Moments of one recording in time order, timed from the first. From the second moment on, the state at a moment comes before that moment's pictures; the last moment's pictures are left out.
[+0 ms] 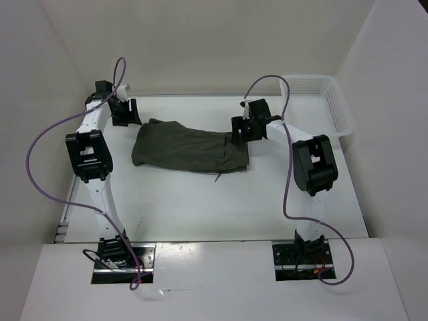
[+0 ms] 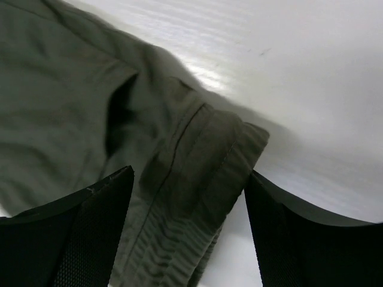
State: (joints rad) left arm 0.21 2.32 2.05 -0.71 0.35 0.07; right arm 0.30 2.03 1.46 -0.31 -0.18 0.12
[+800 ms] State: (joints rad) left arm 0.22 2.17 1.67 -0.71 0.34 0.07; right arm 0.28 1.92 1.25 -0.36 -0.37 0.41
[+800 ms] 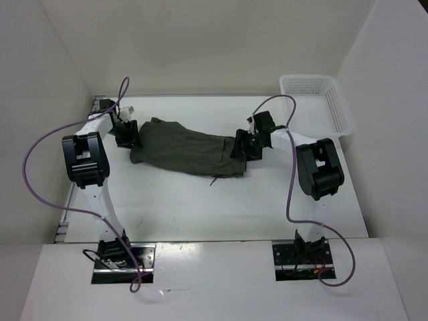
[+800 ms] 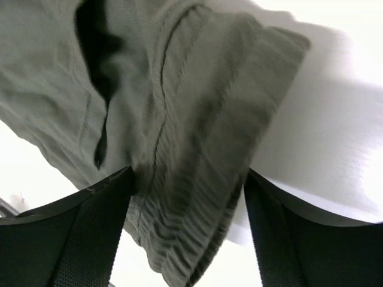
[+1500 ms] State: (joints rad) left arm 0.03 2.16 1.62 -0.69 0.43 0.07; right arm 0.23 1.95 1.37 -0.41 -0.25 0.23
